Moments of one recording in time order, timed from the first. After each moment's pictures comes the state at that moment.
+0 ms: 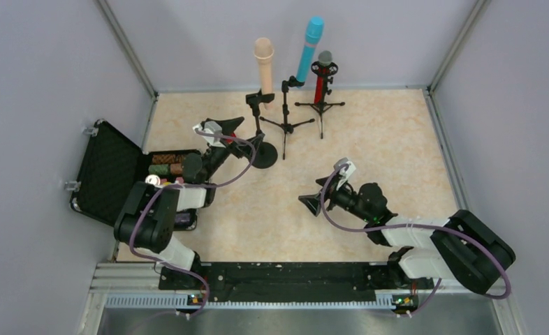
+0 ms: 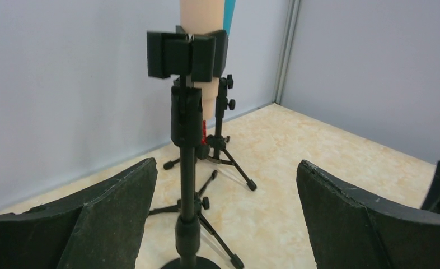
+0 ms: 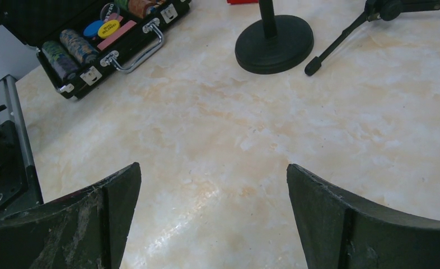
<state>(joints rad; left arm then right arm) -0.23 1.58 0.55 1.50 0.51 -0.28 0.65 1.25 0.19 0.97 -0.27 0.27</state>
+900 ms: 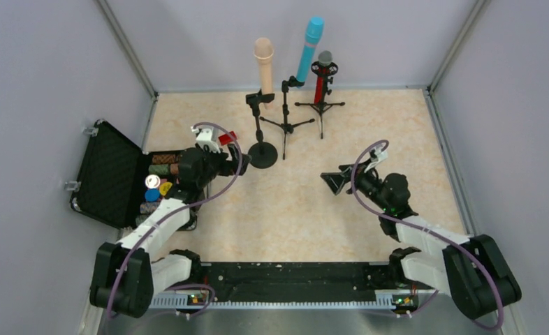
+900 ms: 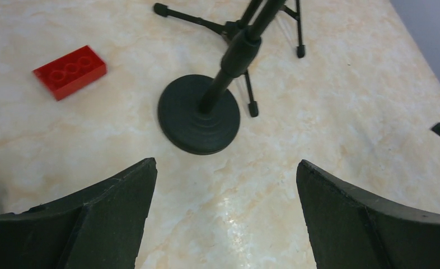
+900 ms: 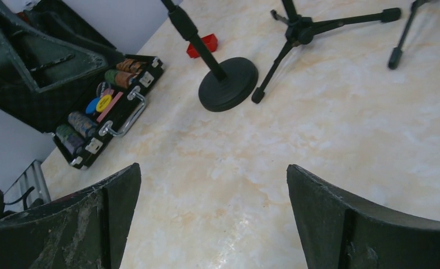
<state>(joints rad) -0.23 1.12 0.53 0.35 0.29 -0.34 0.35 1.14 0.21 0.91 -0.40 0.50</state>
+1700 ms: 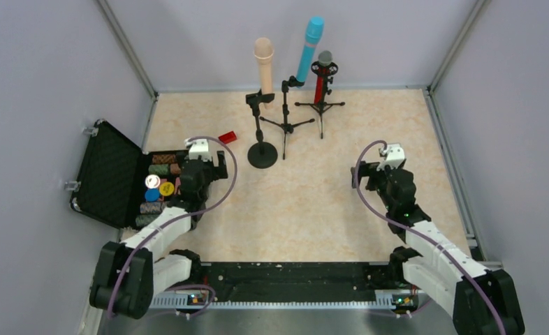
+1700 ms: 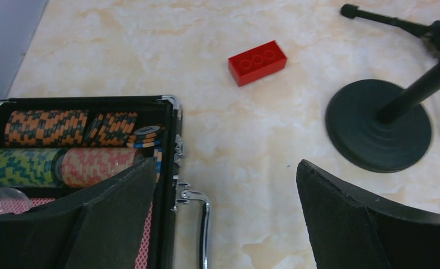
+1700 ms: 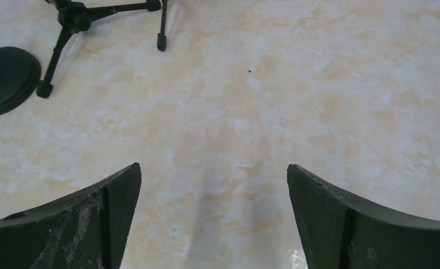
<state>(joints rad) -0.23 1.08 0.43 0.37 -0.26 -0.09 0.26 0.87 0.30 0.32 0.06 0.13</state>
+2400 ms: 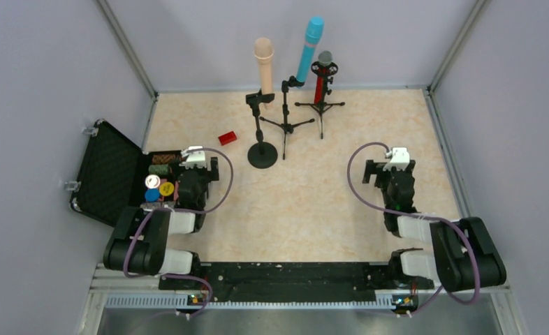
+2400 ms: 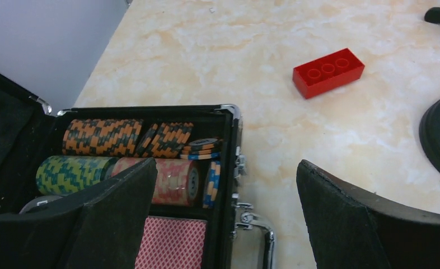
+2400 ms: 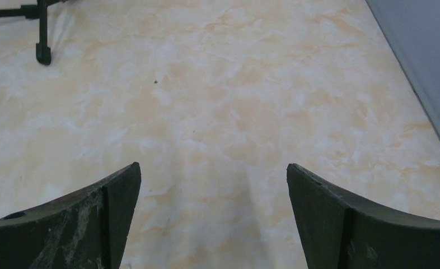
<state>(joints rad) -0.15 1.38 0.24 1.00 -0.33 0.12 0.16 1.23 0.15 0.90 0.22 -0.02</state>
